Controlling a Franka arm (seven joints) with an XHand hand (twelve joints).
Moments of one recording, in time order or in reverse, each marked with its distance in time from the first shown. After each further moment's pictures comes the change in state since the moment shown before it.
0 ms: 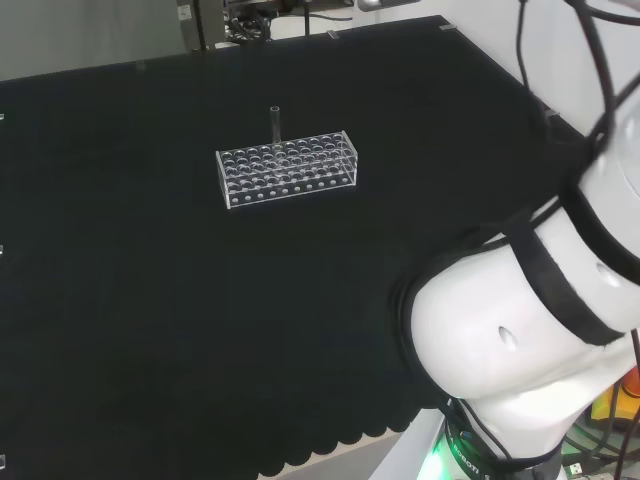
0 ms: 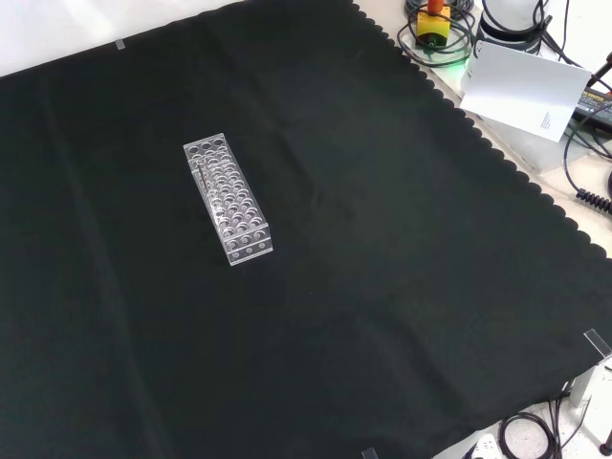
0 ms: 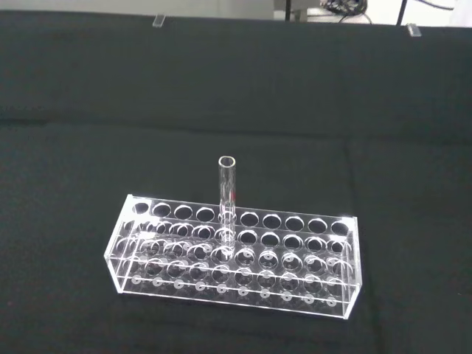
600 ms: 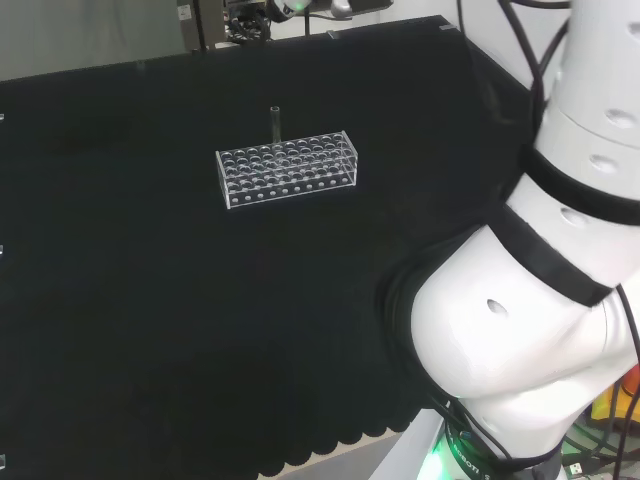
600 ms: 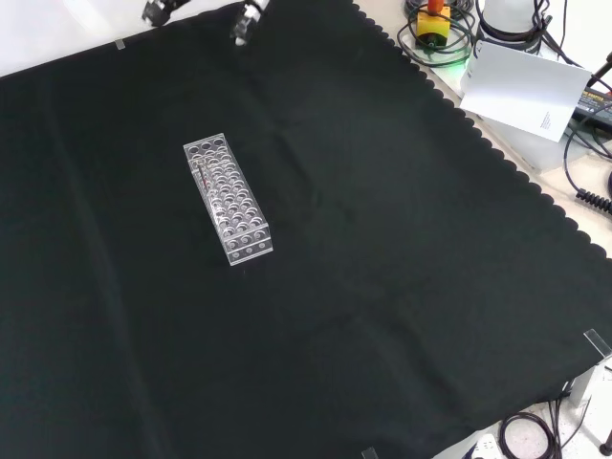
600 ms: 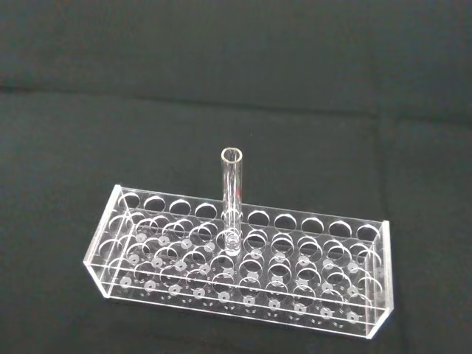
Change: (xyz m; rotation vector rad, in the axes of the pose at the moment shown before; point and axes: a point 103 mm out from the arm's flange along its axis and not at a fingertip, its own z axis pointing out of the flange) arm 0.002 0.083 0.037 0.093 -0.004 -0.037
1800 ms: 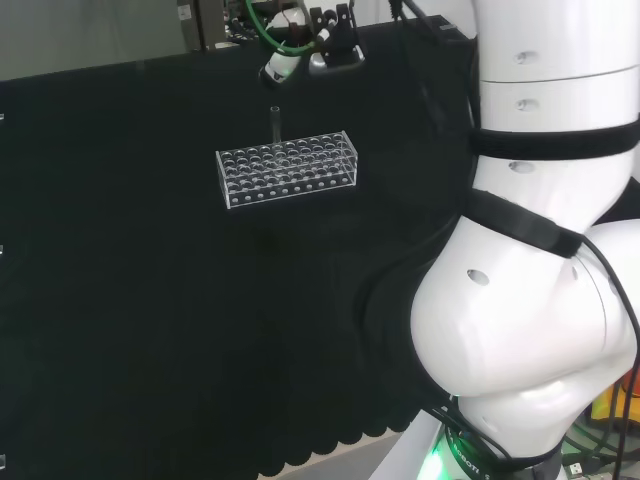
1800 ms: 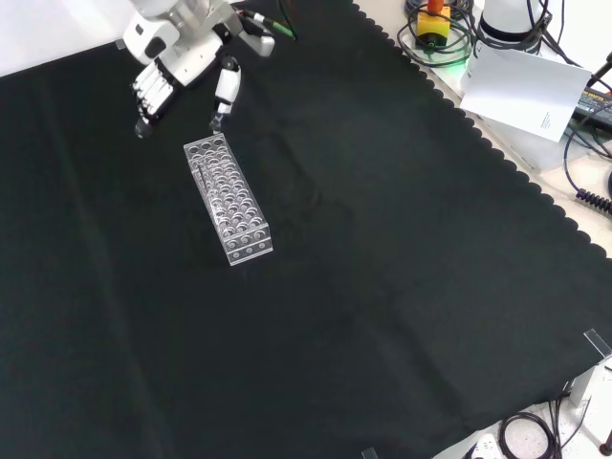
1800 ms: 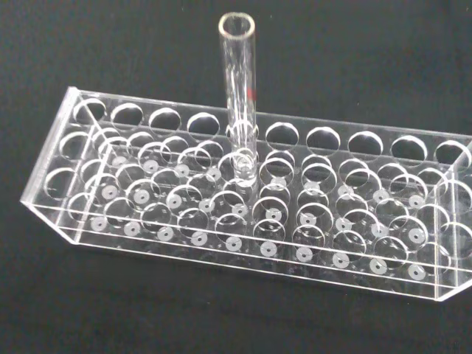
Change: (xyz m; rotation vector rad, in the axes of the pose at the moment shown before) arm 0.002 0.094 0.107 0.194 0.028 -0.024
